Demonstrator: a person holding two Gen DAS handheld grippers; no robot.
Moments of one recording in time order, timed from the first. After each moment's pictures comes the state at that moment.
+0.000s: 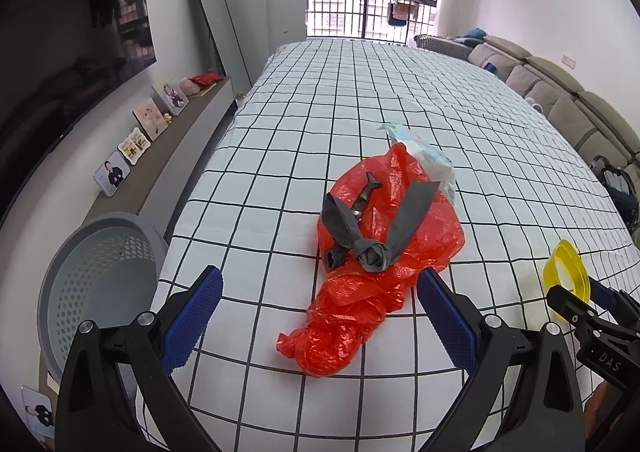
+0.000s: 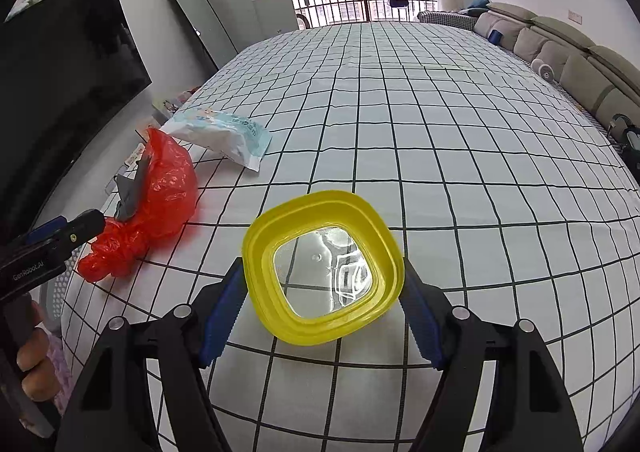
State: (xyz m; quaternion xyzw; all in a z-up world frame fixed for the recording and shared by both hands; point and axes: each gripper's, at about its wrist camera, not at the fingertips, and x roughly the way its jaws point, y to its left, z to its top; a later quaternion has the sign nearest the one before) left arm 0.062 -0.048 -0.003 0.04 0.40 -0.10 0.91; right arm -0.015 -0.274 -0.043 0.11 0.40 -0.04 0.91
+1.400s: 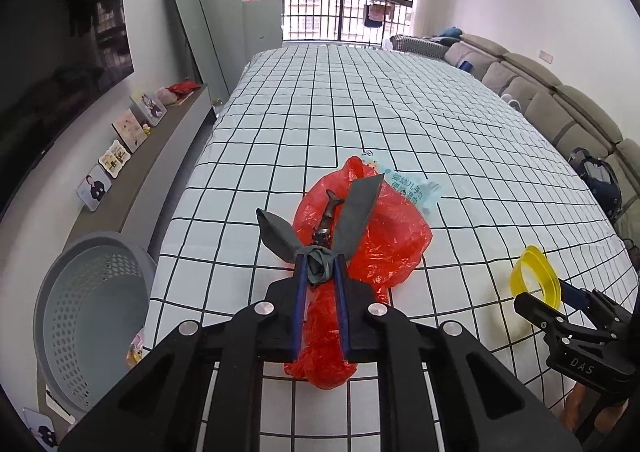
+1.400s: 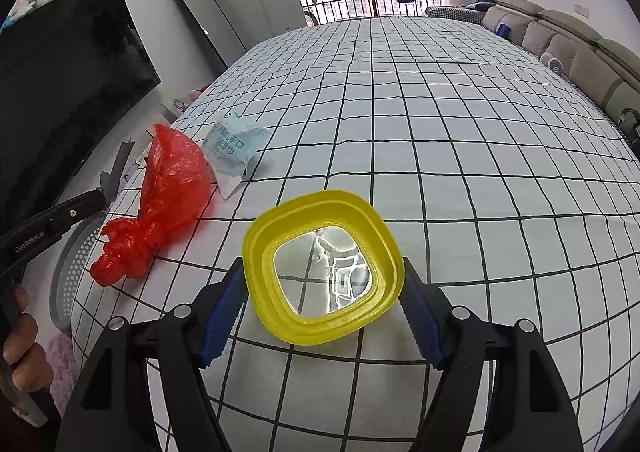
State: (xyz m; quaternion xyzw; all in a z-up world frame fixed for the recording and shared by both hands) left arm 0.058 -0.050 0.011 0.04 0.39 -0.15 0.91; right arm -0.017 -0.271 -0.047 0.13 0.41 -0.02 0.90
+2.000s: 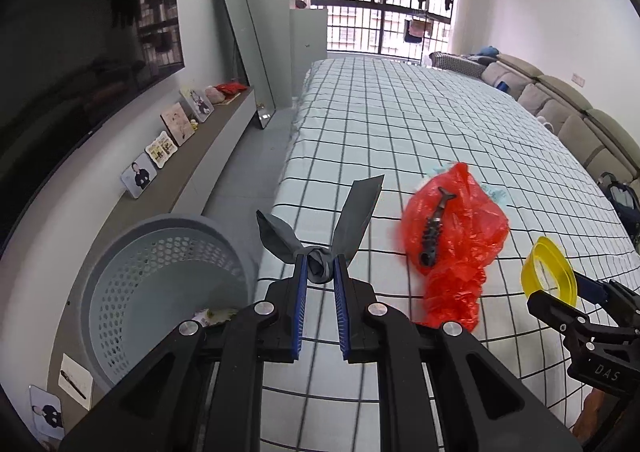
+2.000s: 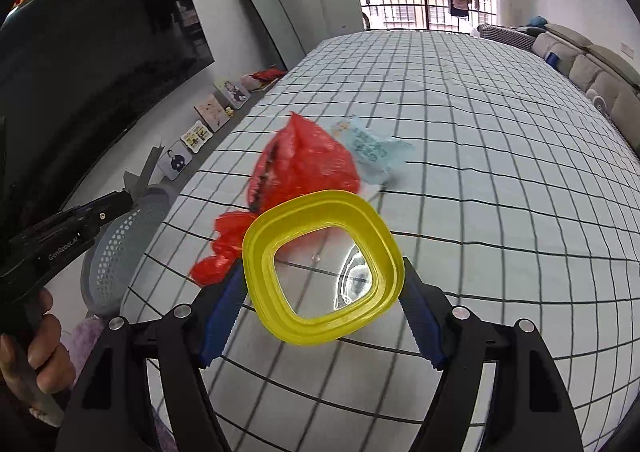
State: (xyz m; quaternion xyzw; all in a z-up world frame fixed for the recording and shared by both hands) left arm 0.046 0.045 0.018 0.02 0.37 -0.08 0.92; right arm 0.002 -0.161 -0.015 0.08 0.40 0.06 0.91
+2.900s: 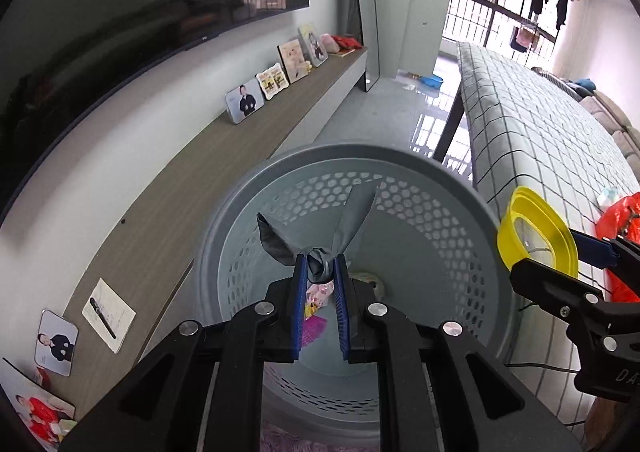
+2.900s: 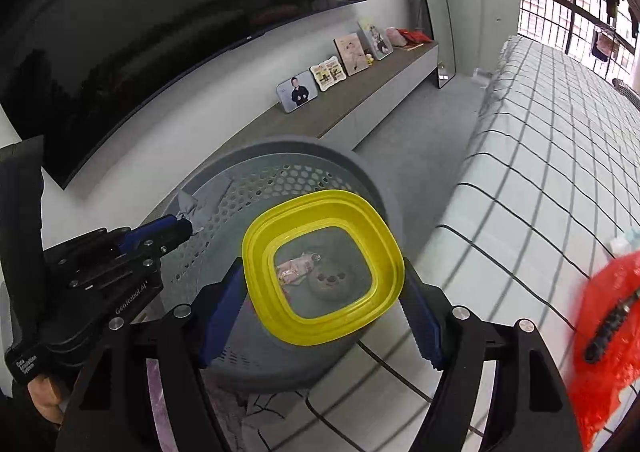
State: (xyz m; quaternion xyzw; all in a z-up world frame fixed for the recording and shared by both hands) left arm 0.068 0.242 -0.056 -0.05 0.43 0.07 0.90; right arm 0.109 0.090 -0.046 -0.04 0.46 0.25 0.85
